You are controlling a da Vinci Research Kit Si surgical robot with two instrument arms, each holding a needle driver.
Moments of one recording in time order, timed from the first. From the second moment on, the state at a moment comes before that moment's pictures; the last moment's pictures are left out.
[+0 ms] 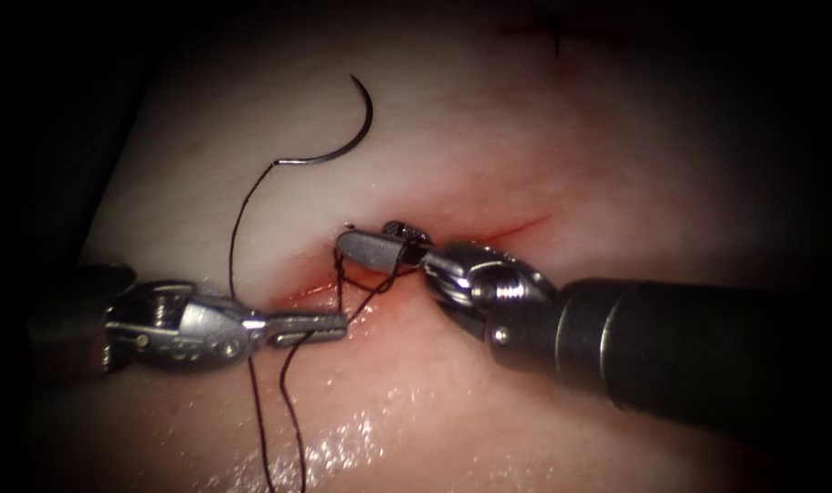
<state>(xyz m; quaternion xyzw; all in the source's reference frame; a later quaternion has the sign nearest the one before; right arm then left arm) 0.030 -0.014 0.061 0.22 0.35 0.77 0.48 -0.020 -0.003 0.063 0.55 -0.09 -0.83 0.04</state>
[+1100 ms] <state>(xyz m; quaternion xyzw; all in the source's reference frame) 0.030 -0.014 0.060 0.24 0.38 0.76 0.47 -0.019 -0.004 0.064 0.55 -0.07 -0.83 0.04</state>
